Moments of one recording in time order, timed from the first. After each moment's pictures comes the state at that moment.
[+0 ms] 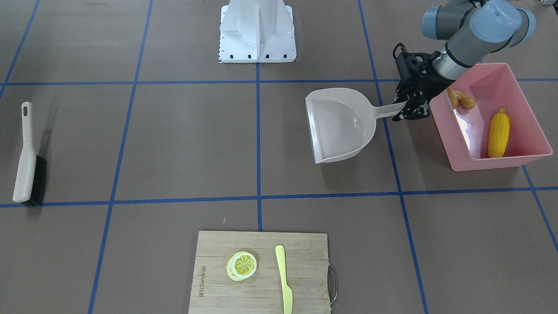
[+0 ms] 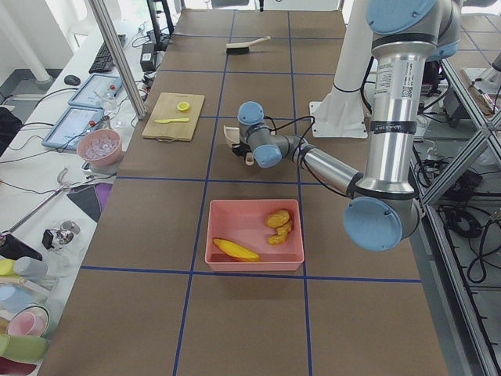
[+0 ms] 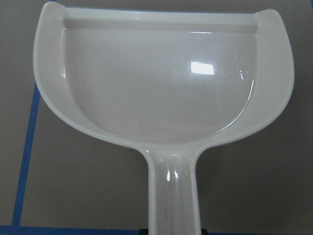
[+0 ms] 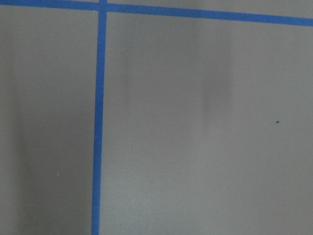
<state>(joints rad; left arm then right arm) -0.81 -1.62 -1.91 -2.13 -2.20 0.42 1.55 -1.78 1.65 -1.47 2.27 -0.04</state>
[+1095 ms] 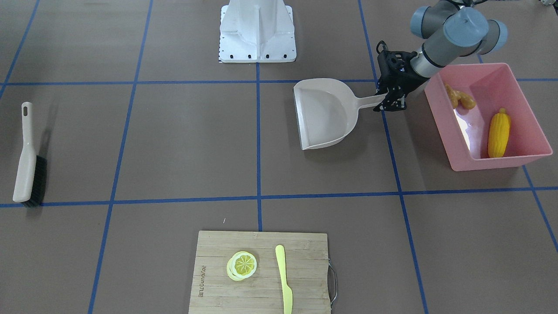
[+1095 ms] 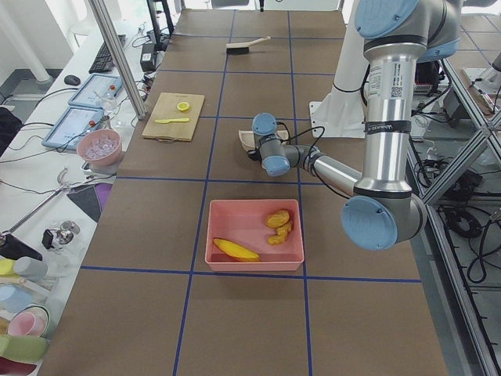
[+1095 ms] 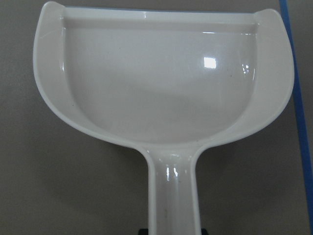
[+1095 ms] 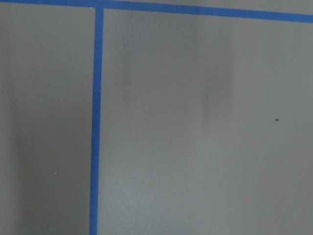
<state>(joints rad) -0.66 -1.57 -1.88 -2.28 -2.18 0.29 1.55 -1.78 1.64 -1.47 2.27 -0.05</state>
